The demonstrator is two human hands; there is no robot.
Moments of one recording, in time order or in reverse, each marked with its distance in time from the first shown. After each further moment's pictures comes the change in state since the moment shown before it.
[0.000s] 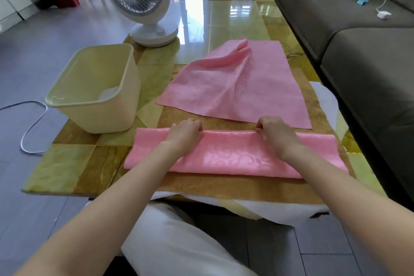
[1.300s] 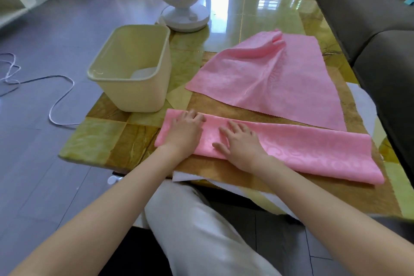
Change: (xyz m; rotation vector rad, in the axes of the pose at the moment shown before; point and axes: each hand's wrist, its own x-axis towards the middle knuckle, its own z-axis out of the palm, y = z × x) left_hand -0.044 -0.057 0.013 -0.050 0.208 -0.039; right_hand -0.025 -0.125 0.044 -0.036 -0.262 -0.267
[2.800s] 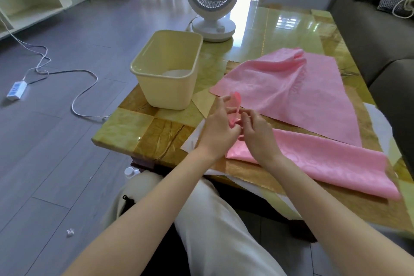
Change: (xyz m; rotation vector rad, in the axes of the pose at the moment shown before) left_hand -0.040 0.043 -0.046 -0.976 0.251 -0.117; right_hand -0.018 -0.052 -0.034 0.803 0.431 0.007
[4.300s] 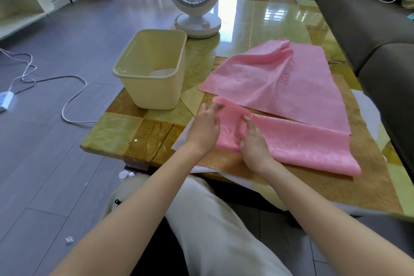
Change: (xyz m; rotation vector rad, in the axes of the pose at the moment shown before) left_hand 0.015 -0.026 0.002 0.426 -0.035 0.097; right_hand -0.008 0.049 0.003 -0.305 -0.080 0.208
